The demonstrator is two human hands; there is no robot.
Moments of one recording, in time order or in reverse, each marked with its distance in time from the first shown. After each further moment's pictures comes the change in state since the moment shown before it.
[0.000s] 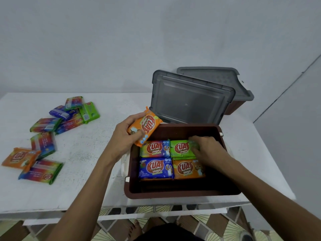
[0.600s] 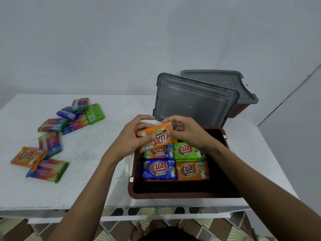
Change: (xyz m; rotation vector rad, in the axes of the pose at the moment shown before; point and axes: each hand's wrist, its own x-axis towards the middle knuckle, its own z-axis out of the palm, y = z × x) left_hand -0.004 0.019 -0.001 0.025 -0.163 -0.011; right_hand 0.031 -0.061 -0.031 0.818 -0.207 -0.234
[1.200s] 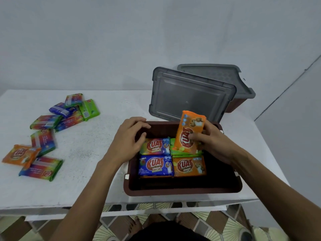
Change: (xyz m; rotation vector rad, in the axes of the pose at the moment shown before) left_hand 0.003 -0.043 0.004 0.782 0.207 0.348; right_hand -0.050 0.036 -0.027 0.439 0.135 0.165
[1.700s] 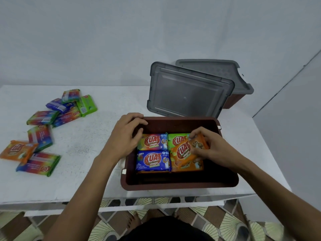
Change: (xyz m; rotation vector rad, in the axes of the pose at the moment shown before) left_hand -0.001 0.001 0.000 0.043 -0.018 -0.003; right_hand -0.027 0.018 -0.010 -0.506 0.007 -0.020
